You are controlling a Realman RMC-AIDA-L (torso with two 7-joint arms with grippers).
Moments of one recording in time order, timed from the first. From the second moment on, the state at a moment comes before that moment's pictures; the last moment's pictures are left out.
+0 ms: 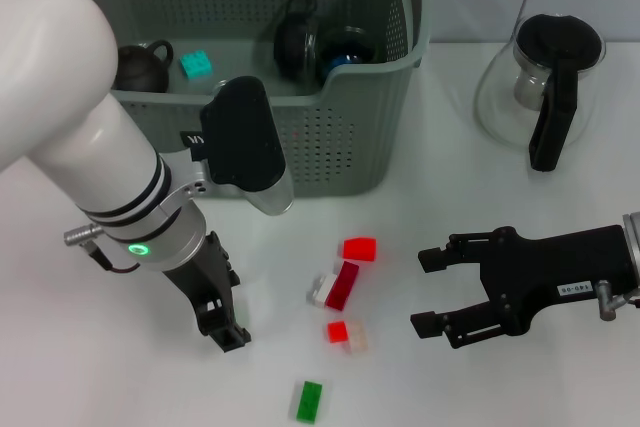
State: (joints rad) left arm -0.62 -2.17 1.52 1.19 2.72 1.50 -2.16; right arm 0.55 2.08 -0.97 -0.75 -2.05 -1.63 1.53
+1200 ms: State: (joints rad) left arm -0.61 -2.17 1.44 1.20 2.65 1.55 -2.15; right arm 0.55 2.07 -0.97 -0.75 -2.05 -1.62 1.53
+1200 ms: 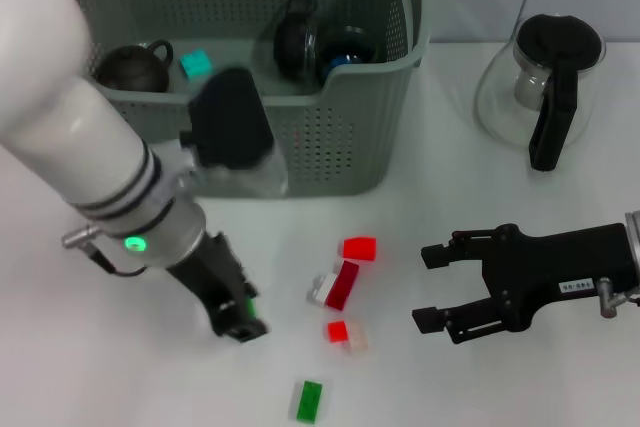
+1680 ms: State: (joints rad) left arm -0.76 -2.07 0.64 1.23 2.00 1.76 -2.16; right arm 0.54 2.06 -0.96 -0.75 -2.05 -1.63 1.54
